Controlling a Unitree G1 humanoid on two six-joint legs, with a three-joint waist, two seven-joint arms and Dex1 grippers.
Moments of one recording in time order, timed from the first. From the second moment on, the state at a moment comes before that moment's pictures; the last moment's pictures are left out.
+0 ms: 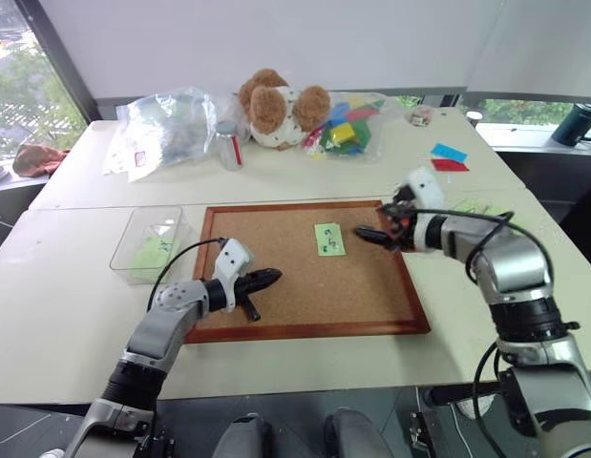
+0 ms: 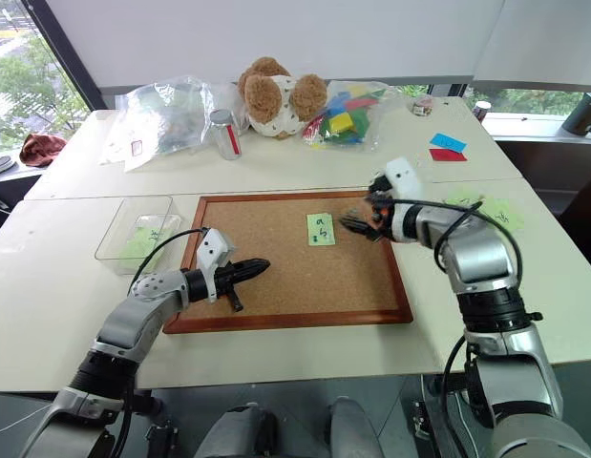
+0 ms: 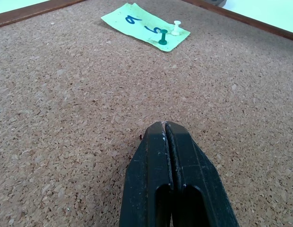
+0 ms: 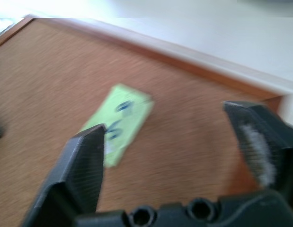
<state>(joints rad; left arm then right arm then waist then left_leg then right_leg) -0.33 0.41 -0.15 0.07 -0.29 0.34 -0.80 -0.64 -0.58 0.07 -0.02 0.23 0.85 0.73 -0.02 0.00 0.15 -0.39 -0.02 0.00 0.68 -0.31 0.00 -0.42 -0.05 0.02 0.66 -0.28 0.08</state>
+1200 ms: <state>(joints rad) -0.30 0.41 -0.14 0.03 -0.29 0.36 -0.78 -0.61 -0.47 0.18 0.06 0.17 0.75 0.70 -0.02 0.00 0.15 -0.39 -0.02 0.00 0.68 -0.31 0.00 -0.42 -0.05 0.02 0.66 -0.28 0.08</state>
